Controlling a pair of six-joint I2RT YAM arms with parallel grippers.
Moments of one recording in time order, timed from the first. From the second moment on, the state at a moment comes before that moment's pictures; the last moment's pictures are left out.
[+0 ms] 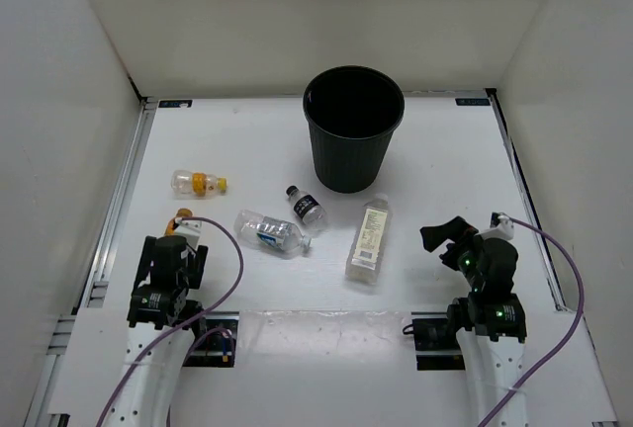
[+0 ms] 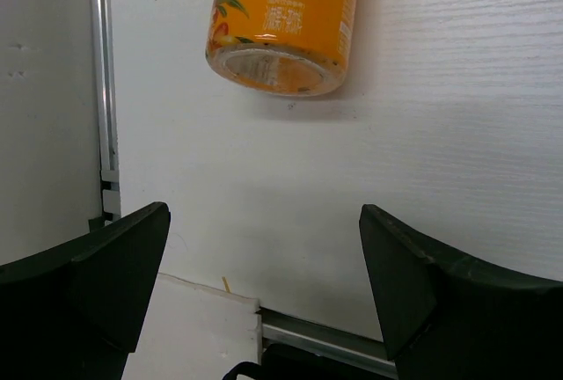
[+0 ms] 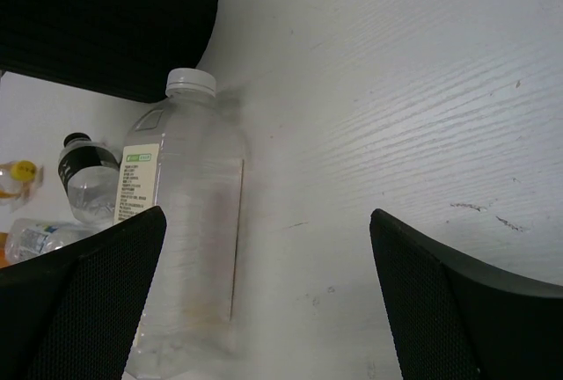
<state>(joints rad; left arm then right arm) -0.09 0.27 0.35 -0.87 -0.41 0.28 -0.01 0.09 0.28 -0.61 -0.17 0.63</state>
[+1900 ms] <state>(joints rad) -0.04 1.99 1.53 -0.82 -0.16 1.26 0.02 0.91 0.77 -0.64 -0.22 0.44</state>
